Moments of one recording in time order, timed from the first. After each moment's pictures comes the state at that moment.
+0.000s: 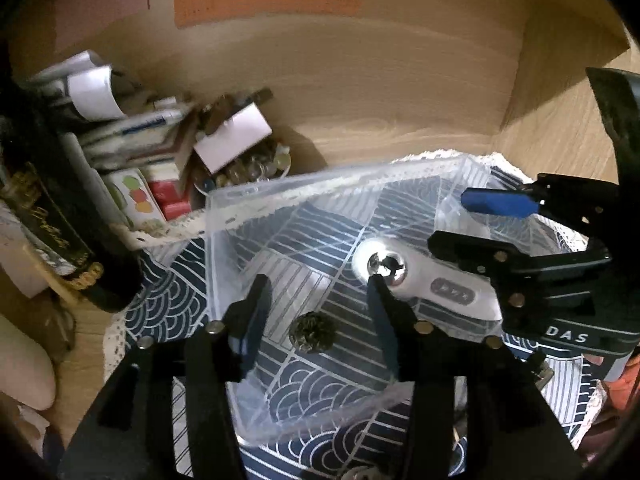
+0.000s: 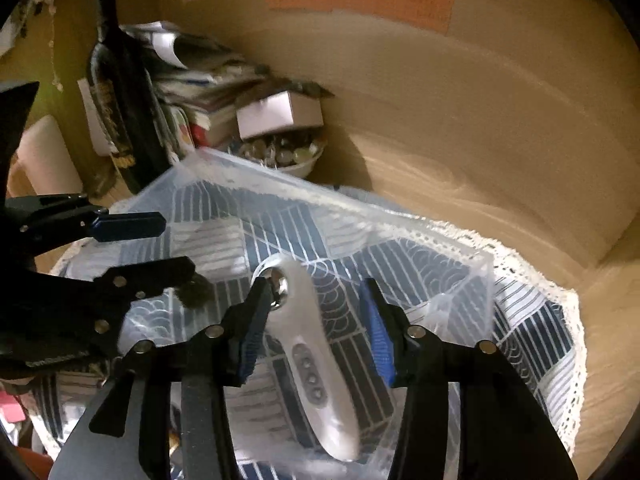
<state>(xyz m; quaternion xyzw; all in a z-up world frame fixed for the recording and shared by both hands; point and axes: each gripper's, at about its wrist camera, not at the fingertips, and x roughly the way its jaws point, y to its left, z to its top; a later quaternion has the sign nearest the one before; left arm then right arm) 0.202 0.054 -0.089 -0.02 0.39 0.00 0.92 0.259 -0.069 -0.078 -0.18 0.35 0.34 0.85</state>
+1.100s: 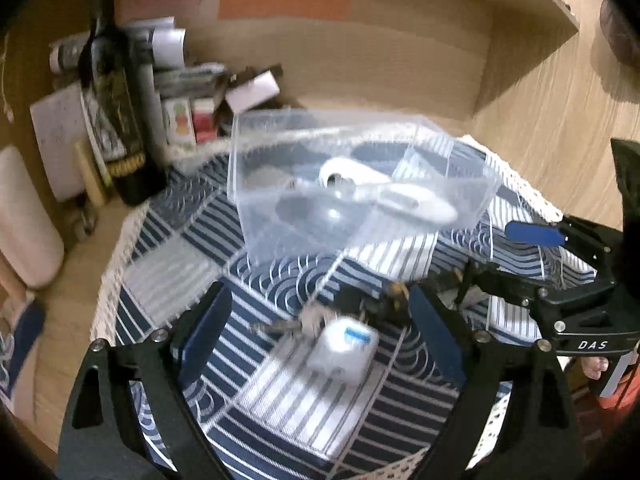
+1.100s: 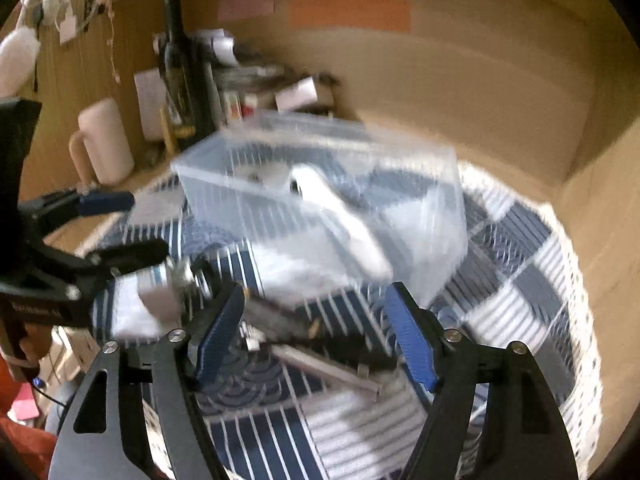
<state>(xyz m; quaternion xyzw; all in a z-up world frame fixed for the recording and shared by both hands) 0.074 0.029 -0.107 -0.05 0.38 0.02 0.92 0.139 -0.144 -0.100 -0.14 0.35 0.34 0.86</state>
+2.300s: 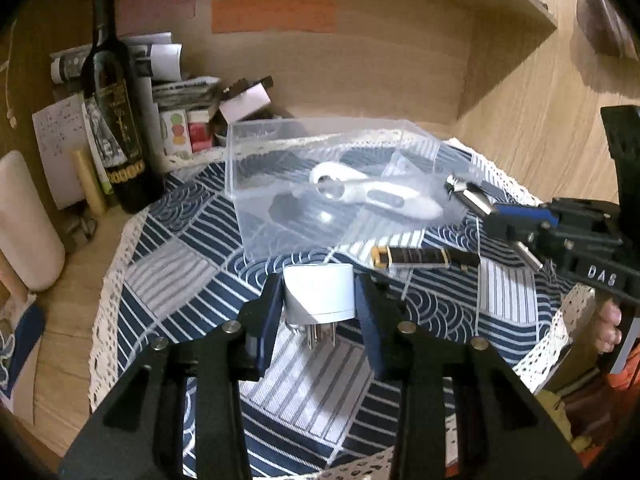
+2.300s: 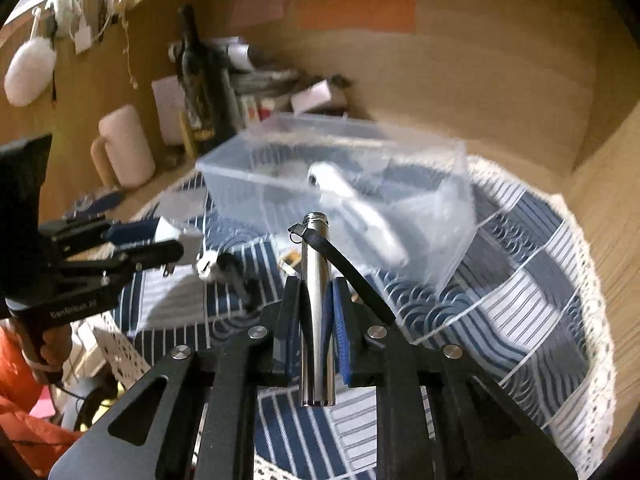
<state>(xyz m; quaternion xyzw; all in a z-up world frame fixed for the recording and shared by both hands) 0.062 0.025 -0.097 -0.04 0.35 0.01 0.94 0.123 -0.154 -0.090 -0.11 0.33 0.36 0.86</state>
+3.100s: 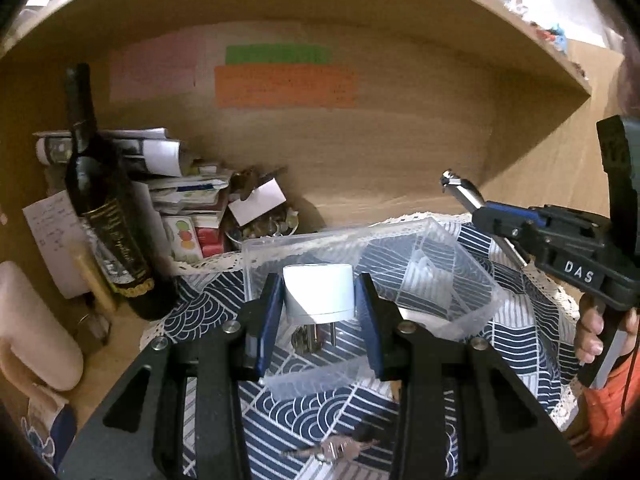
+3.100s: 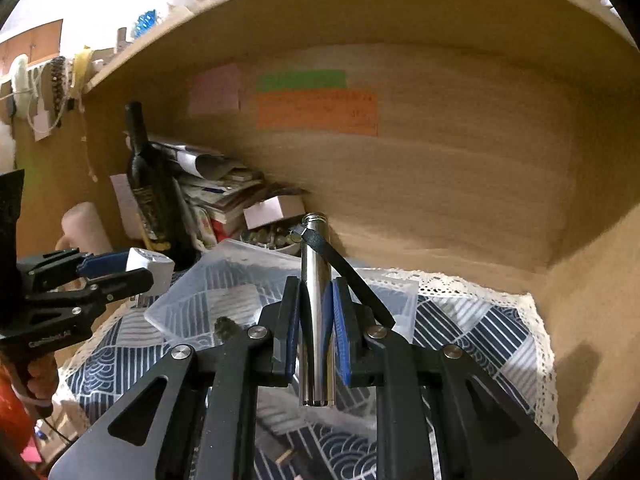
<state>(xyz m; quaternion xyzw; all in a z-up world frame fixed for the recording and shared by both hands) 0.144 0.049 -0.028 -0.04 0.30 0.02 0.95 0.207 -0.132 -0.021 -0.08 0.25 0.34 0.90</state>
